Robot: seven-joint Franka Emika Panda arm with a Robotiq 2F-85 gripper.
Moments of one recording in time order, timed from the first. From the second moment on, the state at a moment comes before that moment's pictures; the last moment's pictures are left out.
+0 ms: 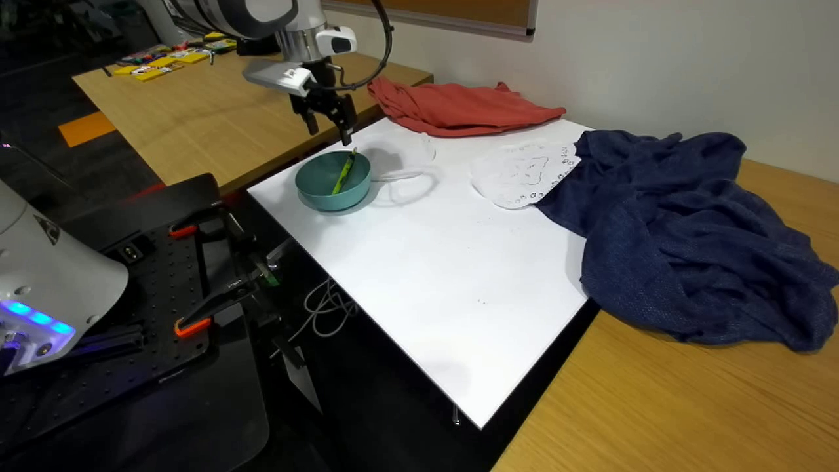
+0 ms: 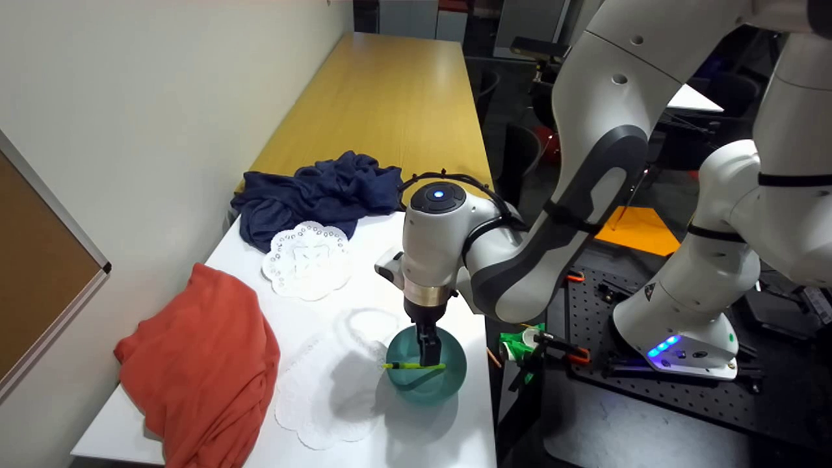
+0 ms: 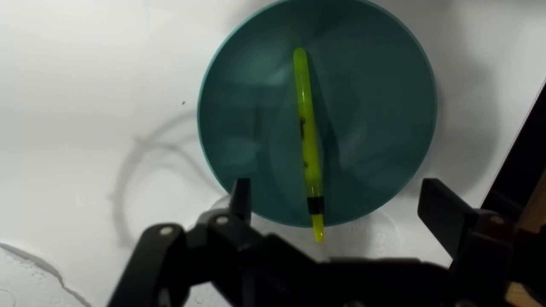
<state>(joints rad) 0.21 0.38 0.14 -2.42 -0.04 2.80 -0.12</state>
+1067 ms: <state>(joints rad) 0.21 0.58 0.14 -2.39 -0.08 2.97 -0.12</state>
